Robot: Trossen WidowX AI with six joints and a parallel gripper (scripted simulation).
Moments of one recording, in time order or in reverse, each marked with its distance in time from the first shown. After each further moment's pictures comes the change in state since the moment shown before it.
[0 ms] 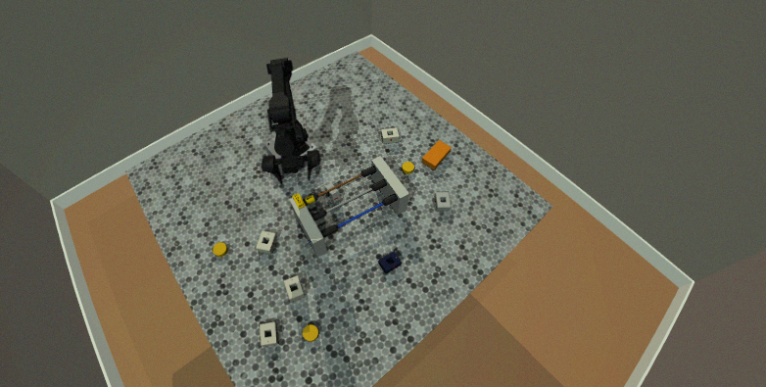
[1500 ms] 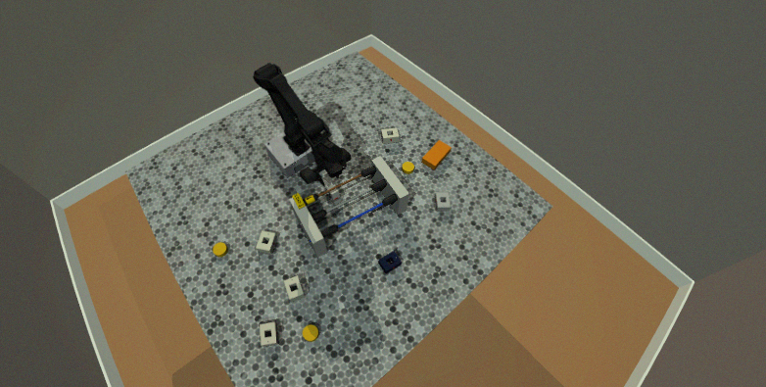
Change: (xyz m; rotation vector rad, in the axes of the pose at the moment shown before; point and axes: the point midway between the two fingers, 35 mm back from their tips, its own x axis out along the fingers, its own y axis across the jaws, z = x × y) arm 0.072 0.114 -0.079 -0.458 0.135 0.173
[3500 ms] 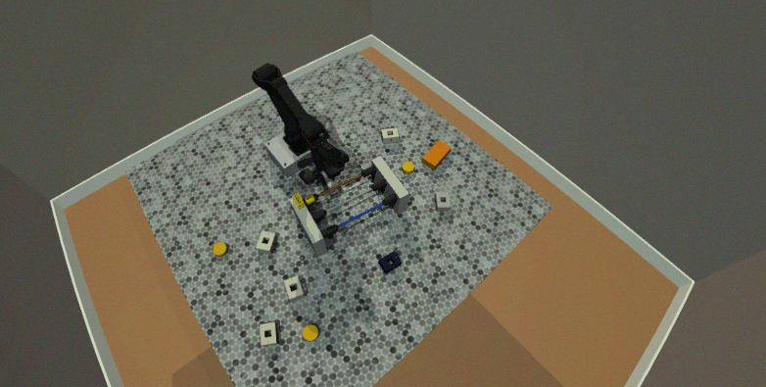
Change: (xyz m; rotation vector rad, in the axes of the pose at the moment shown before) arm 0.028 0.004 -0.029 -0.004 0.004 0.001
